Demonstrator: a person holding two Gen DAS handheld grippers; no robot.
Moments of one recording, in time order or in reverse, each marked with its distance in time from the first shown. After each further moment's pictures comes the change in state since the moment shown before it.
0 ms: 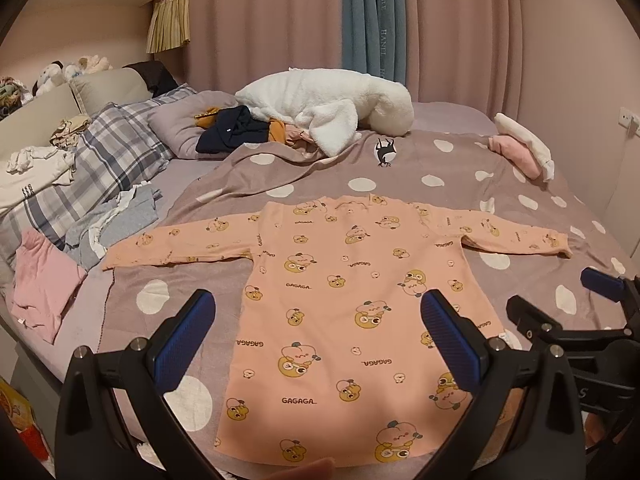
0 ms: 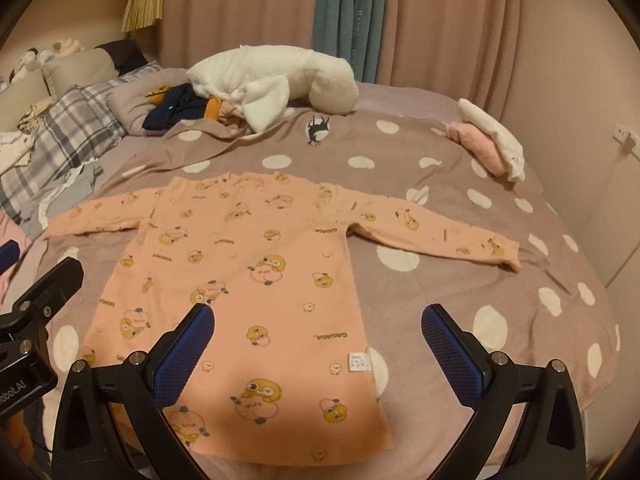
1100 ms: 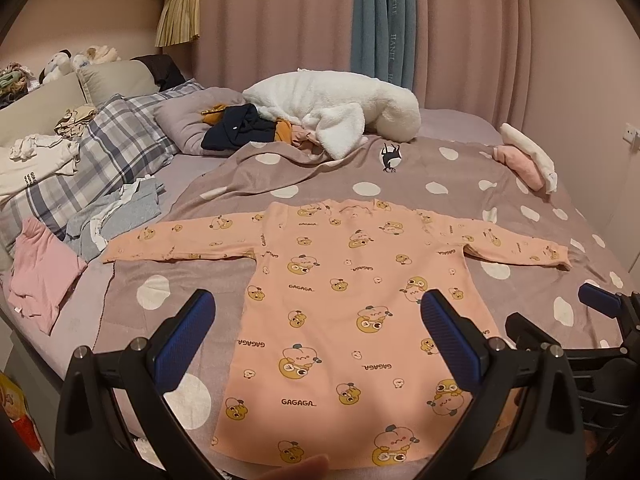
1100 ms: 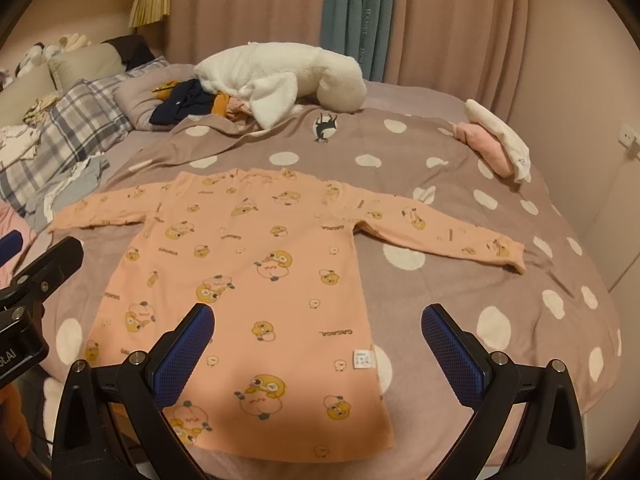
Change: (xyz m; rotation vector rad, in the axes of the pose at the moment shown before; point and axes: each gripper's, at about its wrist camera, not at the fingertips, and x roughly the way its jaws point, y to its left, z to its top) left arm 0.000 0.004 0.003 -0.034 -0.005 0.012; right arm -0.002 0.007 -0.004 -0.023 0.001 0.011
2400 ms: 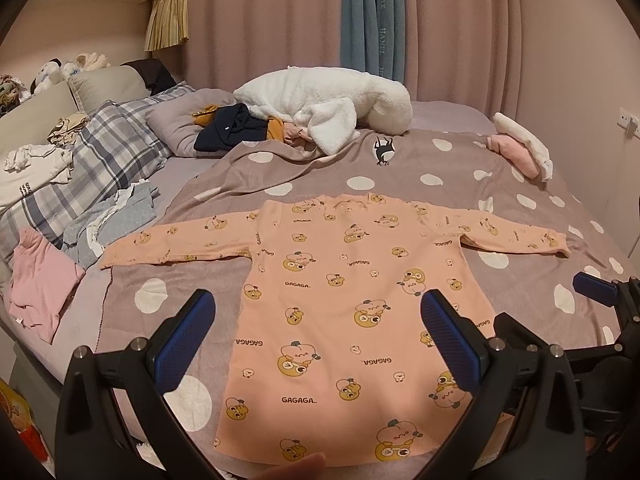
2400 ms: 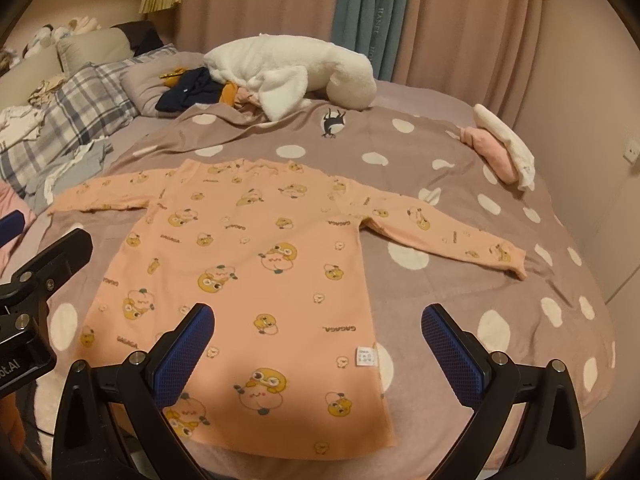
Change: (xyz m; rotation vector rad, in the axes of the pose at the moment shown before) left arm 0.001 -0.008 0.000 0.039 0.014 -0.007; right arm 0.004 0.002 0.003 -0.045 0.027 0.003
